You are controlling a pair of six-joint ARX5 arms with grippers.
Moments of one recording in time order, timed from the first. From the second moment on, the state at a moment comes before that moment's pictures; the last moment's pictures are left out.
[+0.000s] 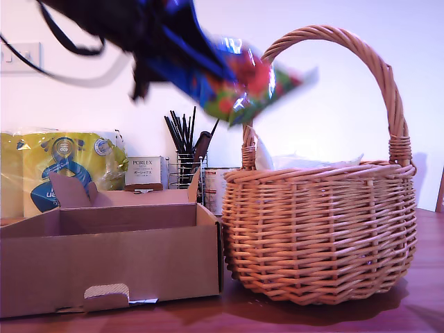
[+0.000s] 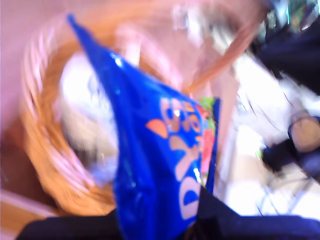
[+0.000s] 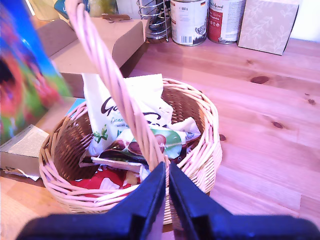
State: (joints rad) left arm -0.58 1.42 1.05 -0.31 0.73 -0.10; right arm 0.39 0.45 0.53 -0.52 -0.07 0.00
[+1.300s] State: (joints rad) left arm -0.91 1.57 0.66 0.71 0.06 -0.57; right arm 0.39 0.45 0.53 -0.53 -0.08 0.00
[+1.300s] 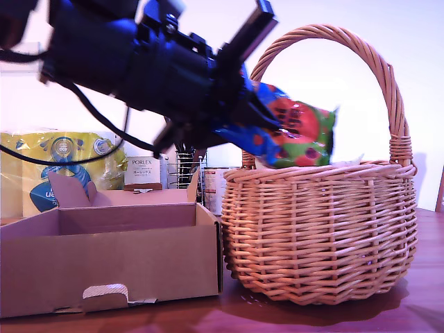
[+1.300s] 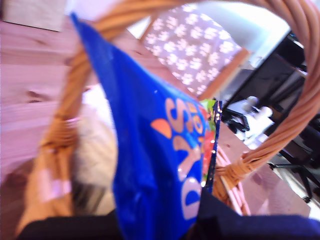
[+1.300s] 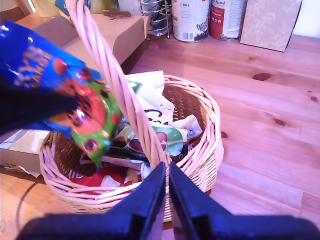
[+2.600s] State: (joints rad) left arm -0.87 1.18 0.78 0.03 -0.07 -0.11; right arm 0.39 0.45 0.53 -0.47 -0.12 0.00
